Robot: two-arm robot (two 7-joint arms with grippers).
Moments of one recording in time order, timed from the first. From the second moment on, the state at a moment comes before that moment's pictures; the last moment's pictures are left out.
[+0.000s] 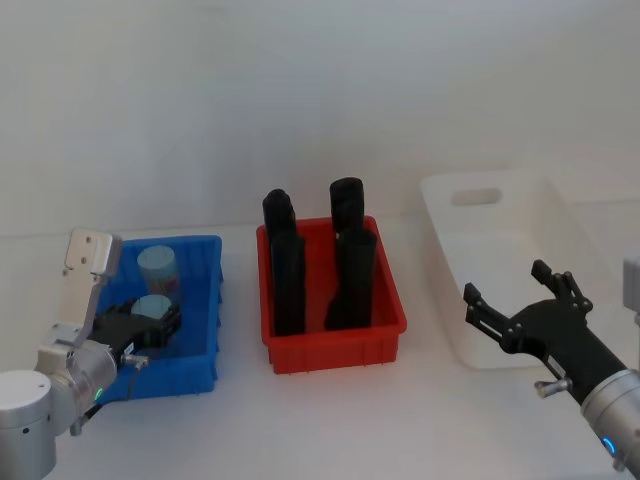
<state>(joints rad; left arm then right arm) -0.44 0.36 0.29 -1.15 -0.36 0.25 -0.11 -0.01 0.34 -0.23 -1.77 0.29 0.03 0.07</state>
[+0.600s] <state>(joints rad) -0.41 0.38 0.27 -1.30 -0.32 0.28 -0.13 -0.01 0.34 -0.23 -1.77 0.29 0.03 0.07</state>
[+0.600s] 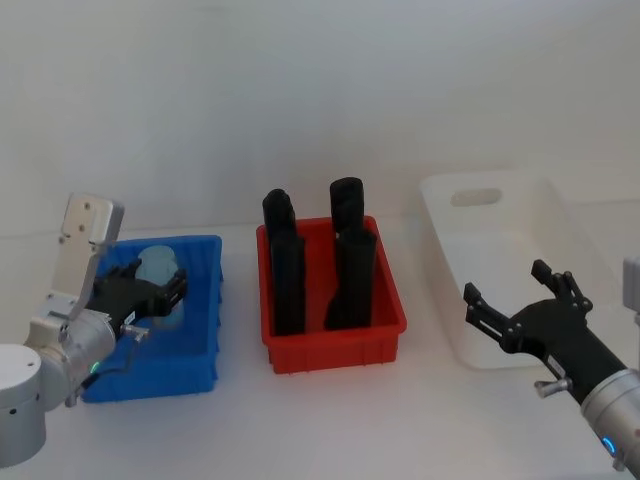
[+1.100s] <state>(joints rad) -0.40 0.42 0.25 -1.49 -0.32 0.37 -0.23 -0.01 0.34 -0.23 -1.77 0.29 0.03 0.07</state>
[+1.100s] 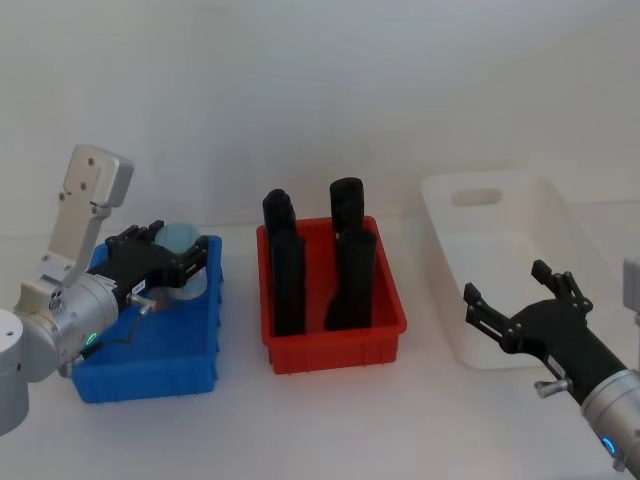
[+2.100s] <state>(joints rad) -0.44 0.45 0.27 -1.64 -0.35 0.47 -0.57 -0.01 0.34 -0.23 -1.77 0.29 0.03 0.07</state>
